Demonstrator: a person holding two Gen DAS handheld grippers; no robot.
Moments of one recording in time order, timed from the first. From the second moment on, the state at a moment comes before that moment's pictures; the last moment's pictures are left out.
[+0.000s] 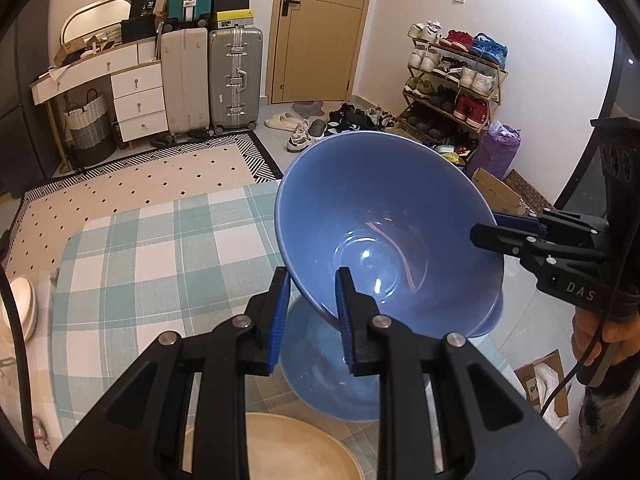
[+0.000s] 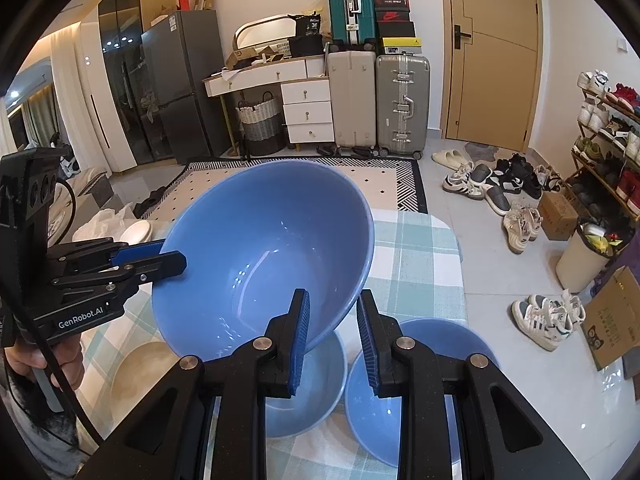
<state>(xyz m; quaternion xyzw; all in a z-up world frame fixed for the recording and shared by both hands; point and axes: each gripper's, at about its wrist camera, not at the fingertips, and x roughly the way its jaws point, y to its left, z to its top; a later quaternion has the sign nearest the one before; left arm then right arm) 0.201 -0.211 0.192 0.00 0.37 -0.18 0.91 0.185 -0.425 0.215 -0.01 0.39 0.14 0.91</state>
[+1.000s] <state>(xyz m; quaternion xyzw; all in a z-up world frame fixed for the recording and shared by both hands) 0.176 -0.199 0.139 0.00 0.40 -0.17 0.90 0.165 -0.414 0.165 0.00 0.43 0.15 0.89</state>
